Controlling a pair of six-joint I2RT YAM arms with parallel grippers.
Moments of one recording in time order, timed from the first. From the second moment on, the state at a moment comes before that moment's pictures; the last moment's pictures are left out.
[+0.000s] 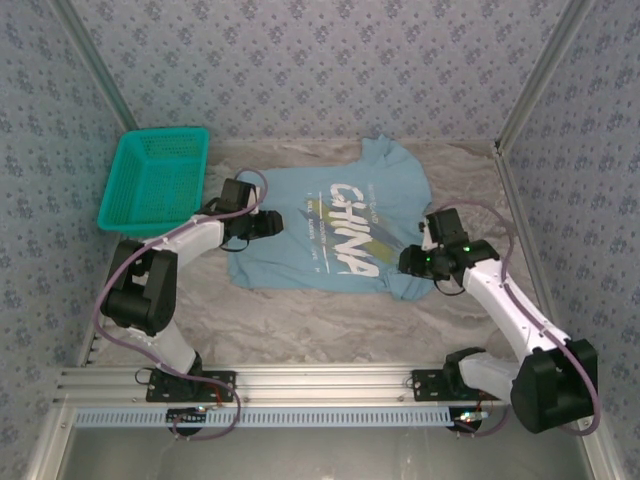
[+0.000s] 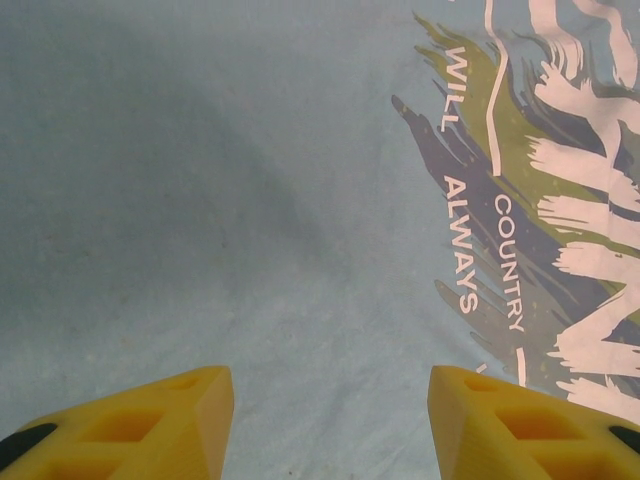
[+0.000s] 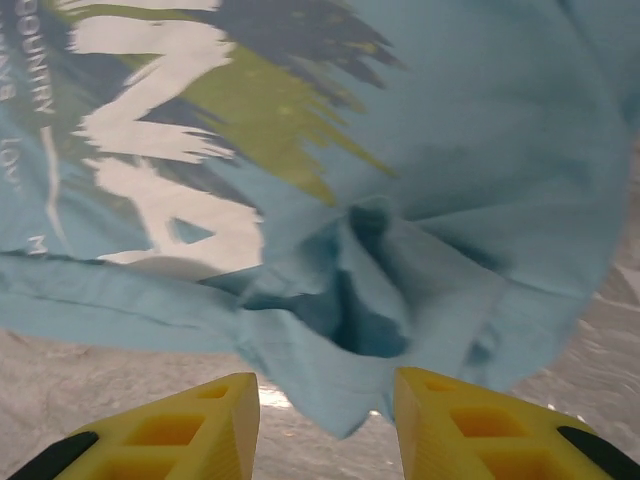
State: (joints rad) left arm -0.33 1.69 1.05 -0.27 0.24 -0.45; right arm 0.24 1.13 0.80 -0.75 -0.15 0.39
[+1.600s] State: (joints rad) left arm -0.33 1.68 1.05 -0.30 0.23 -0.43; right arm 0.01 1.28 0.68 -0.59 -0.29 0.43
